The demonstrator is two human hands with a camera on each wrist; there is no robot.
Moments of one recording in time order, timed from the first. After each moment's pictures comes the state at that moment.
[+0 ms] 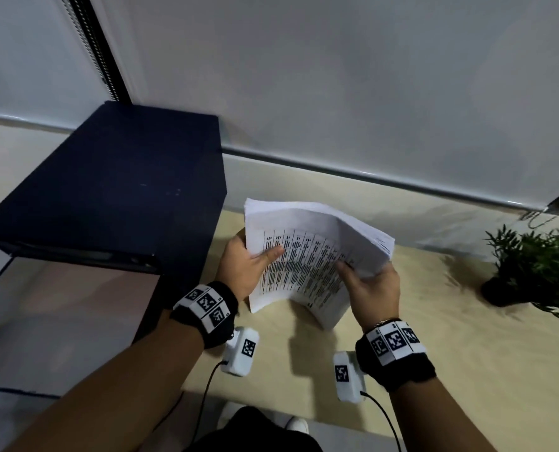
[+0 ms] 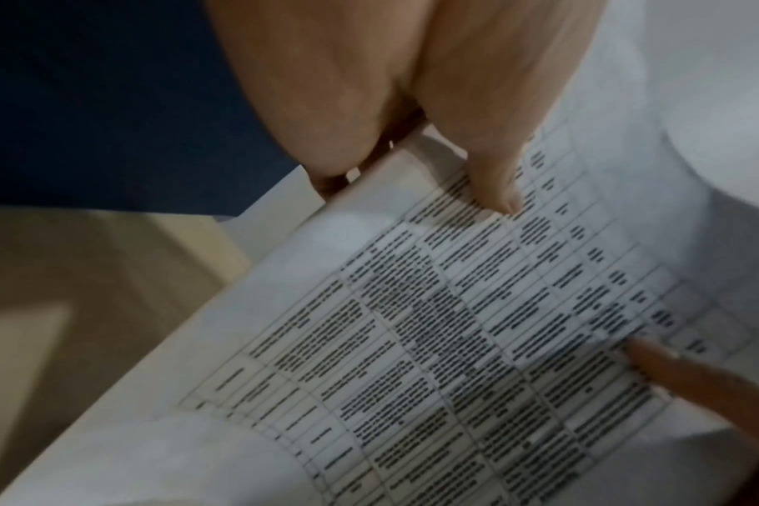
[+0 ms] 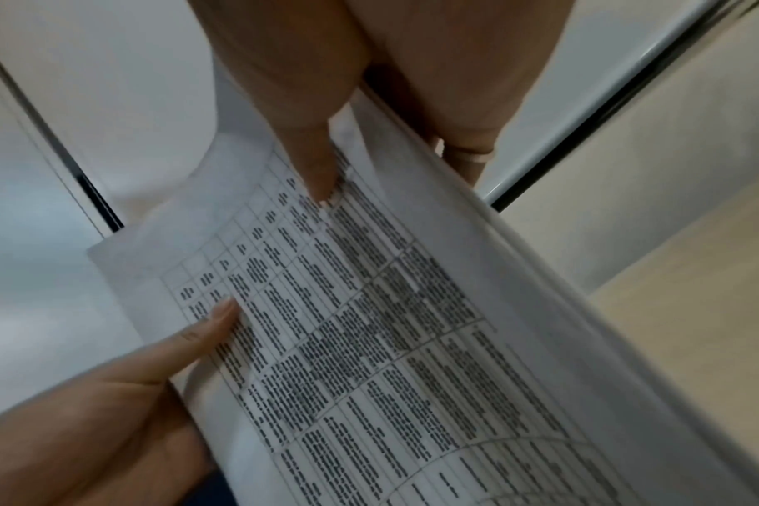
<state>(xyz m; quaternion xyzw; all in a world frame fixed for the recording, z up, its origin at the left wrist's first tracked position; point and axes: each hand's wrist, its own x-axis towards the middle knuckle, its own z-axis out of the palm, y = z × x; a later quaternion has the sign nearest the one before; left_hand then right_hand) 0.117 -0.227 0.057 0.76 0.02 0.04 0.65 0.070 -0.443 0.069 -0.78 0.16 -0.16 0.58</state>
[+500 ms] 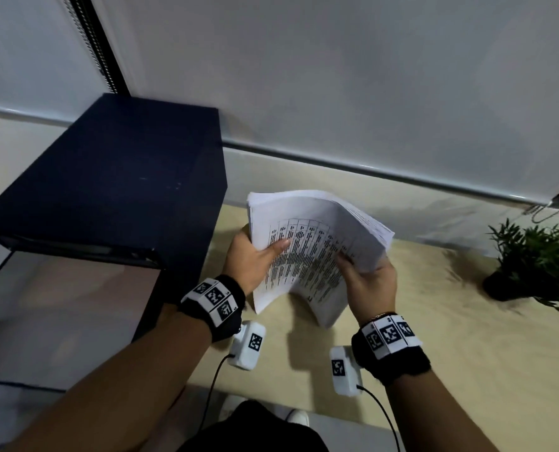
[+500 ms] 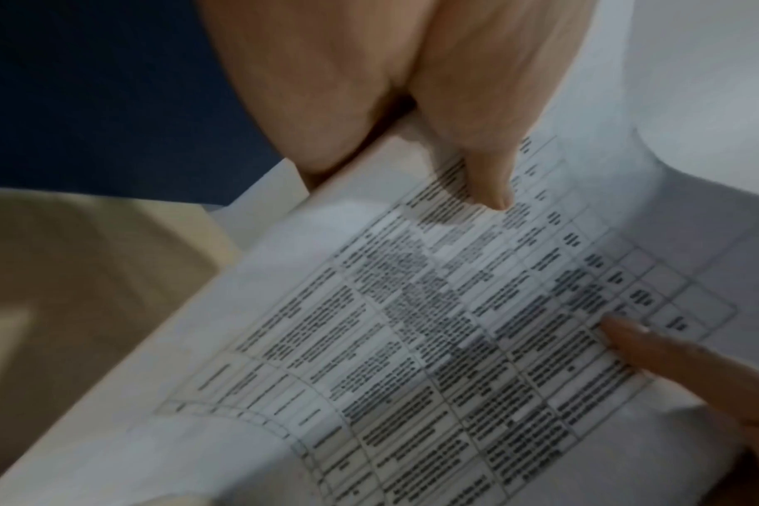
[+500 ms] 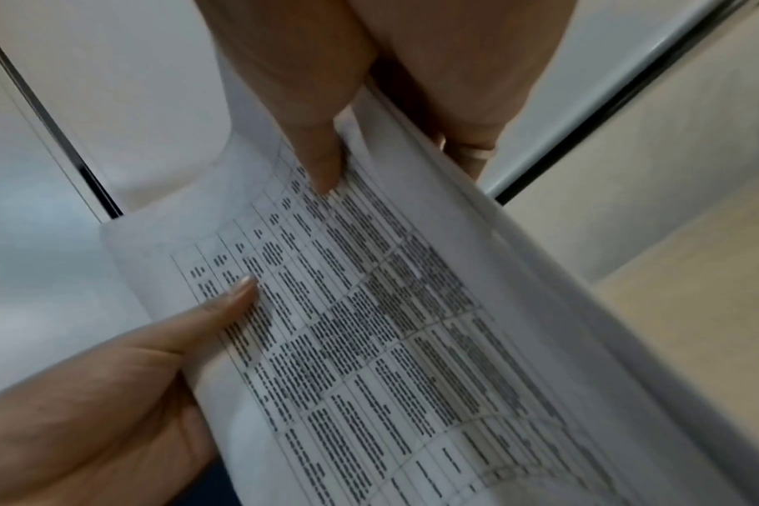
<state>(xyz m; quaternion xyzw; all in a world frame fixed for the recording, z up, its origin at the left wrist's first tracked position) 0.112 -0.239 0.070 0.77 0.04 0.03 0.63 0.071 -0.434 0.070 -0.78 0.16 -0.18 0.57</state>
